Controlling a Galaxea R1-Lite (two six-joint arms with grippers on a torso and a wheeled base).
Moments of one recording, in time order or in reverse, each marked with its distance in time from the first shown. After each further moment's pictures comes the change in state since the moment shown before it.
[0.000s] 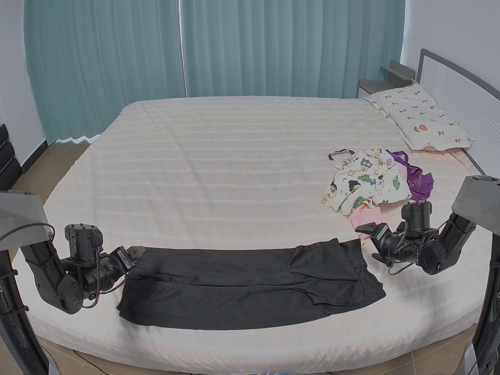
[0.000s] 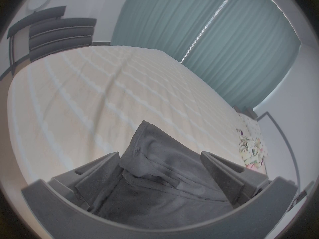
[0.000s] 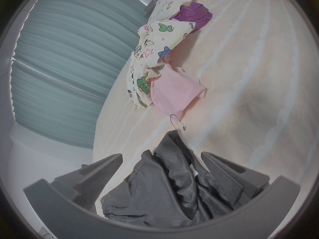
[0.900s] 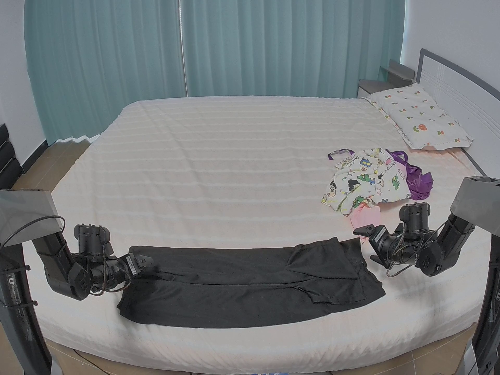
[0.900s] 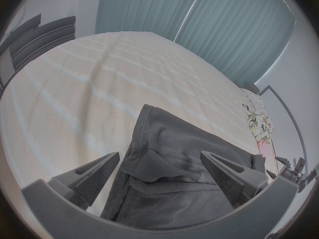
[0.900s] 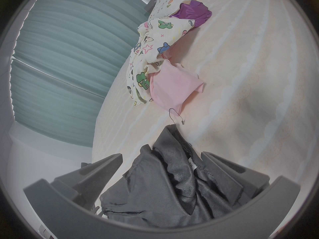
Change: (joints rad) left arm 0.042 0.111 -0.147 0.164 -0.117 0.142; right arm 0.014 0.003 0.008 0.000 0.000 -0.002
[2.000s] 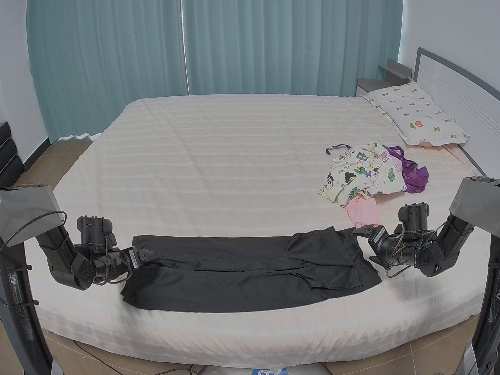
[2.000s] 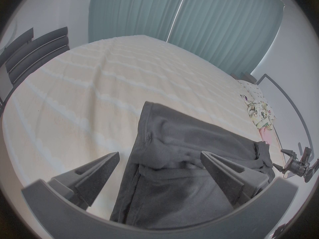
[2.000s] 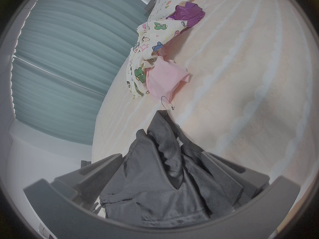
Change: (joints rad) left arm 0.003 0.020 -0.119 0.082 0.008 0.109; right arm 0.003 0.003 -0.001 0.000 -0.001 -0.001
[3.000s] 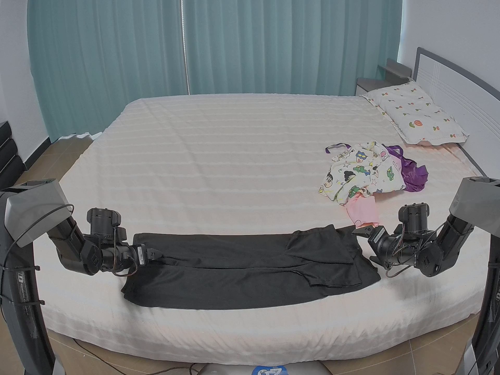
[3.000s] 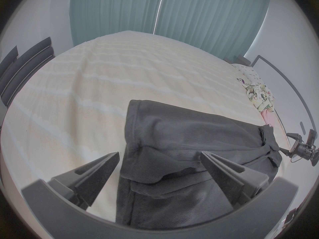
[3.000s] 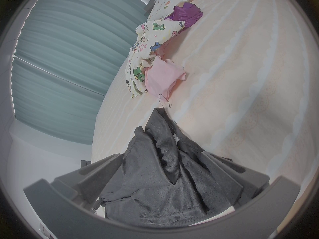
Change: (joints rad) left arm 0.001 0.064 -0.181 0.198 -0.036 0.153; right arm -0.001 0.003 -0.001 0.000 0.000 -0.001
